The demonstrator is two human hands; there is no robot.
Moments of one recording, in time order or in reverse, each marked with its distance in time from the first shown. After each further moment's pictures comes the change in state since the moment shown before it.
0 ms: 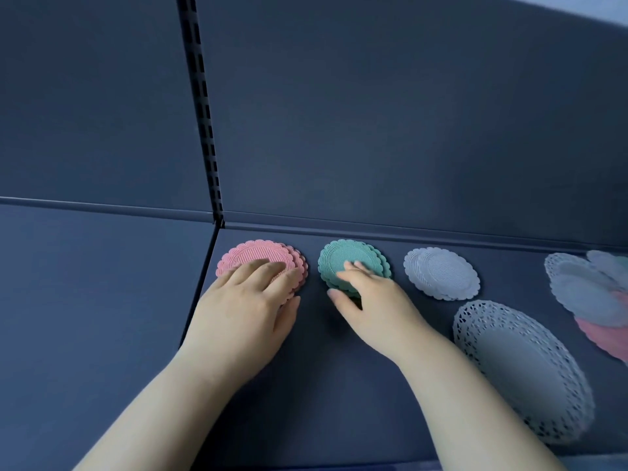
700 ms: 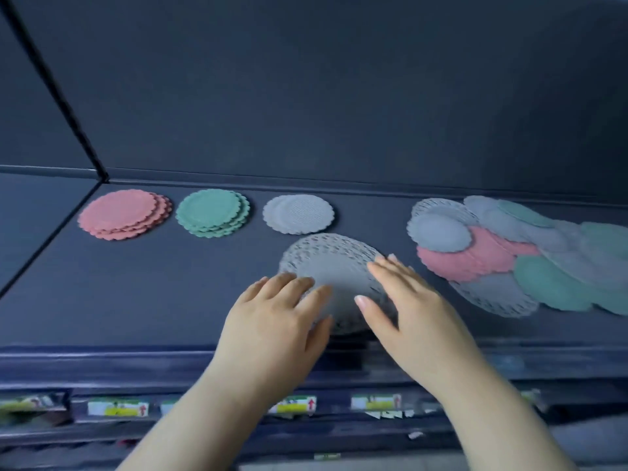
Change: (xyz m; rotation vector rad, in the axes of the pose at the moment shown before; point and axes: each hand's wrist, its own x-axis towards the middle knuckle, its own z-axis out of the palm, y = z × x) left_hand -0.021 0.278 0.026 -0.037 -0.061 0.045; right_hand -0.185 0.190 -0.101 -0.034 0.194 -0.089
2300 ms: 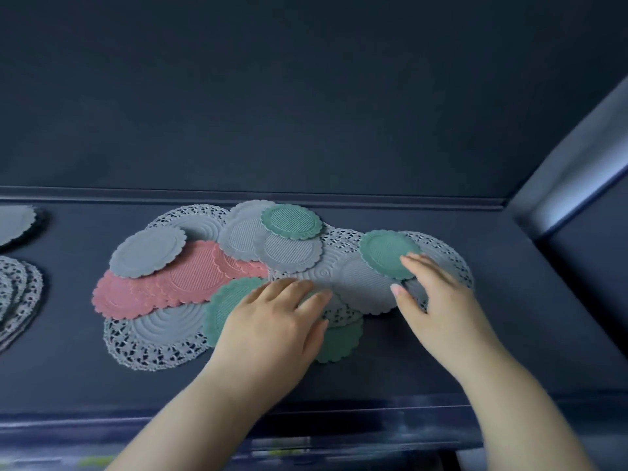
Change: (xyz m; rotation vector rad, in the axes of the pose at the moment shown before) left_hand 0.213 0.366 0.160 0.006 -0.083 0.039; right_hand -0.029 0.461 -0.156 0.122 0.041 0.215
